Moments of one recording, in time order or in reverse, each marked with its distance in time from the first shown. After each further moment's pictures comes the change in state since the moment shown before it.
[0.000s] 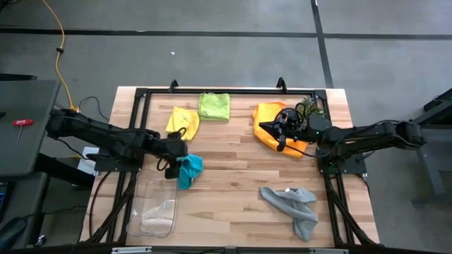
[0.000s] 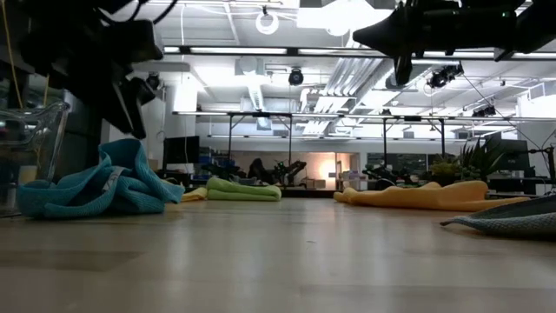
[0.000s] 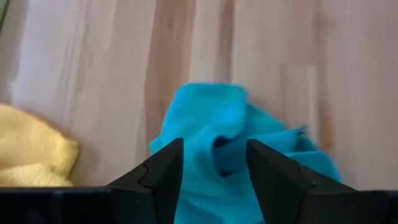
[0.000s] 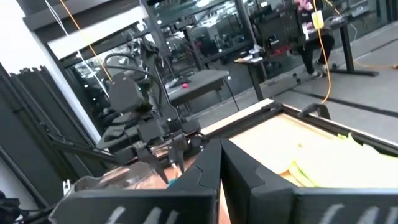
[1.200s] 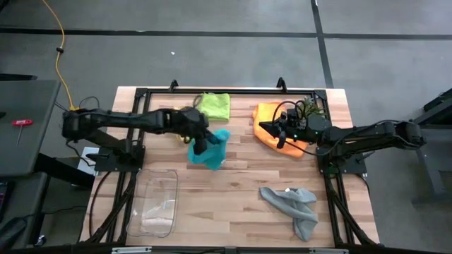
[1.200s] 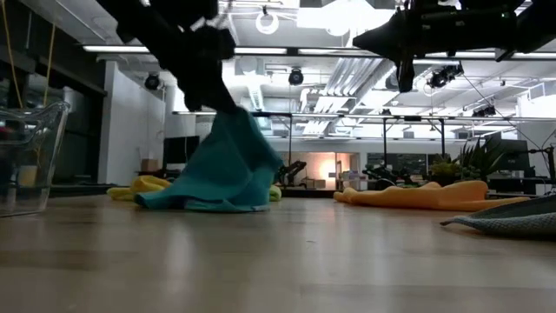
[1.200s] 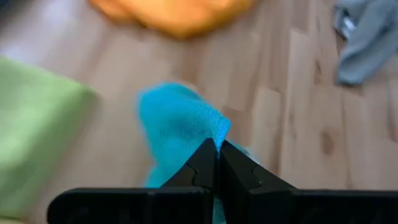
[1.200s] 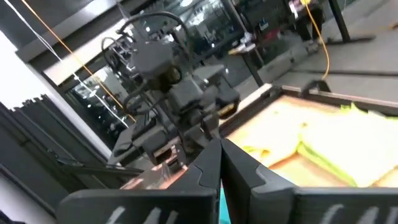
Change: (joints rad) left arm 0.333 0.284 0.212 0.324 0.186 0.033; right arm 0.001 0.003 0.001 -0.035 0.028 0.186
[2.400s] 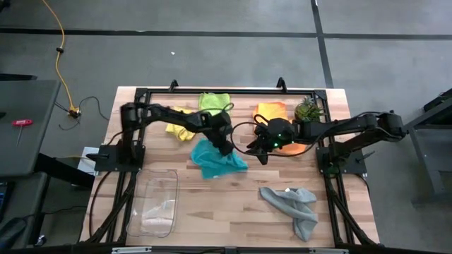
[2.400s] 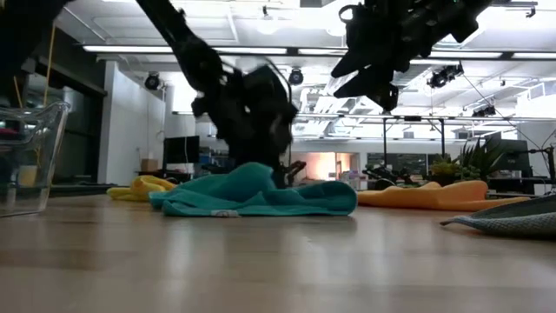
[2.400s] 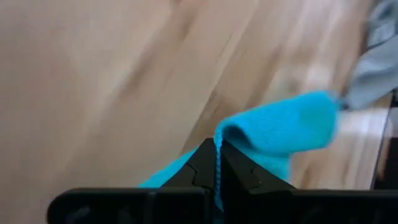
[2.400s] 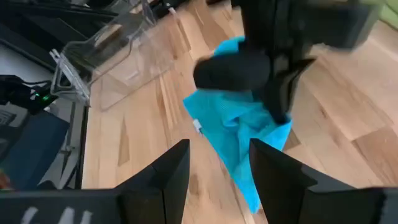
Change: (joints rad) left arm 0.055 0.630 0.287 0.075 0.406 -0.402; right arm 0.080 0.331 0.387 -0.677 -0.255 -0.029
